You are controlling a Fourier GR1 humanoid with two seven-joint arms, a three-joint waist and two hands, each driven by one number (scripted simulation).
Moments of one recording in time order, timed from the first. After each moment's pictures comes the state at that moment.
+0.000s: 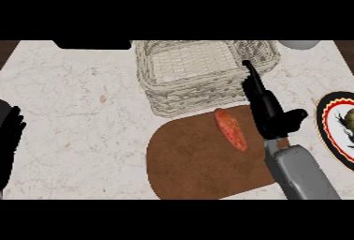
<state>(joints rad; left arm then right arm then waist) 0.08 0.60 -0.05 -1.51 0.22 0.32 0.06 -0.36 -0.22 0.26 -1.38 -0.25 -0.19 -0.10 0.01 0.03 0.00</state>
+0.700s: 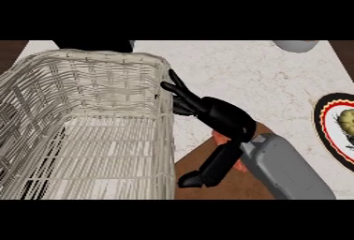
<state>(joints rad) 0.12 0.47 -0.15 -1.46 0.34 0.19 0.12 -0.56 -0.22 0.47 -1.50 -0.41 0.38 -0.06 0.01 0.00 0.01</state>
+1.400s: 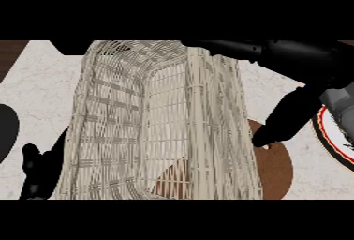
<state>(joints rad) 0.10 0.45 -0.18 -1.45 0.29 0.19 0.15 -0.93 -0.60 0.37 -1.59 -0.14 0.57 0.04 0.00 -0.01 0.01</state>
